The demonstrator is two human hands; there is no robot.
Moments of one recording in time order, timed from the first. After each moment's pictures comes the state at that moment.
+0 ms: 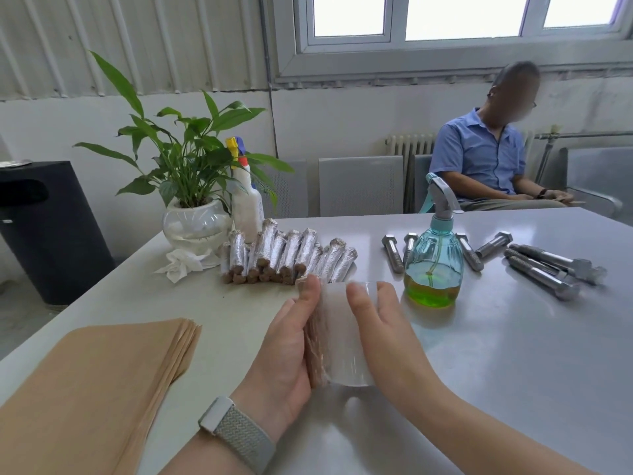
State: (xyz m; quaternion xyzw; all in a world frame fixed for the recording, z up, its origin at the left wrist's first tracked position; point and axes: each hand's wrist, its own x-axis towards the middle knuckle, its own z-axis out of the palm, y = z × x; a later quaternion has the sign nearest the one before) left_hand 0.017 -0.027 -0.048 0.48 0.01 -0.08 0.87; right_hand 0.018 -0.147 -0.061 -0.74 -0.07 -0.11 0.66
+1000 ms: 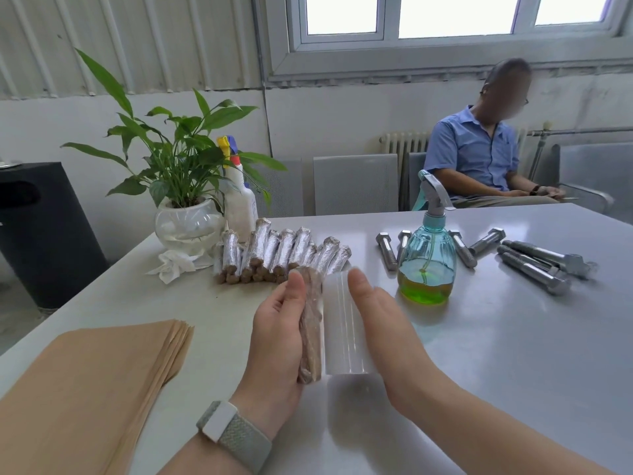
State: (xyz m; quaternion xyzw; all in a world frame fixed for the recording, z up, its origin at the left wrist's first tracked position) left_hand 0.022 -0.026 -0.055 0.55 -0.07 0.08 0.83; right_hand 0.018 -0.150 -0.050 -0.70 -0.04 -0.04 0.71
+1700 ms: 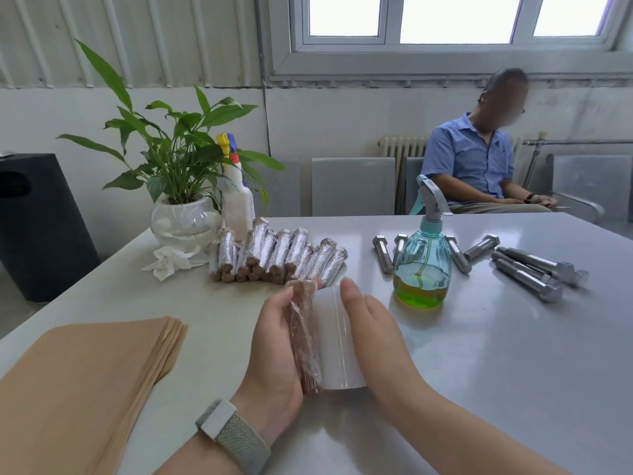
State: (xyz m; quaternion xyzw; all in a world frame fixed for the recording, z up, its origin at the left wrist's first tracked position) left_hand 0.019 -0.032 -0.056 0.43 0.01 -0.03 0.90; right_hand 0.018 -0.143 -0.057 -0.74 0.02 -0.07 0.67
